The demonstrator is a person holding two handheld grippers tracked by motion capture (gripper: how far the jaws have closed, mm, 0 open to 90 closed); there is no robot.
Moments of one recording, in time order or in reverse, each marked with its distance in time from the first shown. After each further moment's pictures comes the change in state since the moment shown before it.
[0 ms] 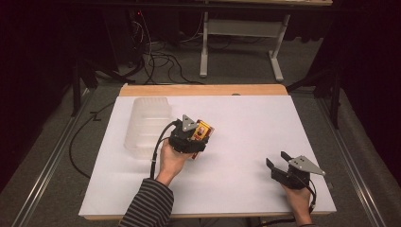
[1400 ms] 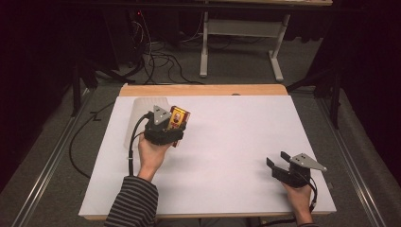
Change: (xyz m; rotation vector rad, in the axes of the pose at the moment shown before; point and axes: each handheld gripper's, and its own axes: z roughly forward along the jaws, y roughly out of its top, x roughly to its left) left arm 0.017 0.065 -0.016 -0.213 0.005 -0.049; right arm -0.007 0.002 0.004 0.045 0.032 0.067
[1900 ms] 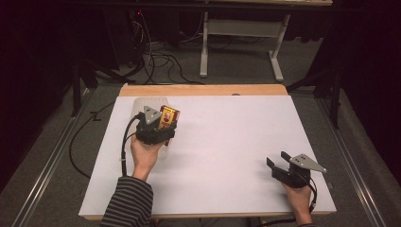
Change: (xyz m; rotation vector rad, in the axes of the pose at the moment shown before) left arm 0.019 0.013 0.007 -0.053 0.052 -0.012; right arm 0.002 -0.001 -0.001 -0.016 -0.015 -0.017
